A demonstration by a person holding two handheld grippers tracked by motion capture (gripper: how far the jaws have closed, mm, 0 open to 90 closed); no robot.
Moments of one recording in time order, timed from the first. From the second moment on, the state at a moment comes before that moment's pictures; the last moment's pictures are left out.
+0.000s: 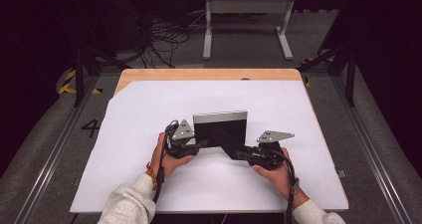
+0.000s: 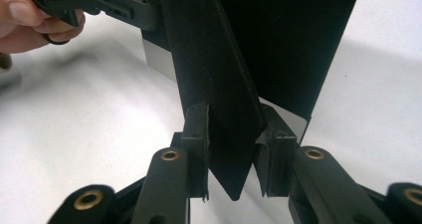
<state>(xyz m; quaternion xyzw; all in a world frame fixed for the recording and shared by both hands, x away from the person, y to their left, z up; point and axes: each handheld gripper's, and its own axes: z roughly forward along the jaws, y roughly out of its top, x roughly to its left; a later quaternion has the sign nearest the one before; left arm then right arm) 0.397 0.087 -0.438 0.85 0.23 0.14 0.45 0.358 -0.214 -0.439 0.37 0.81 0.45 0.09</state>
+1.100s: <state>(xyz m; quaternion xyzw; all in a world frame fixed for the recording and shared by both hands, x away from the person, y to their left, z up) 0.397 0.077 -0.460 0.88 0.22 0.12 0.40 0.357 -0.214 -0.441 0.36 0.81 0.45 0.10</state>
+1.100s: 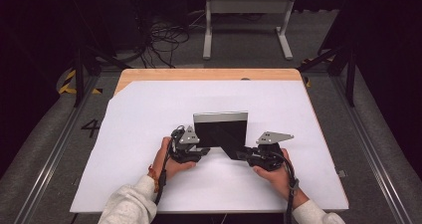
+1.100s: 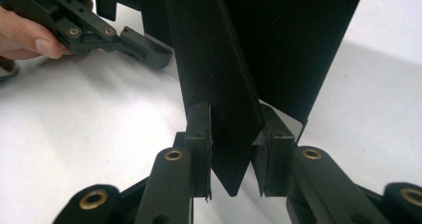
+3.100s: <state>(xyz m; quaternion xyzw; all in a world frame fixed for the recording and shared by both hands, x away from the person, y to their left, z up) 0.385 0.095 -0.434 0.85 0.22 0.16 0.45 0.332 -0.207 -0.444 0.31 0.84 0.43 0.08</state>
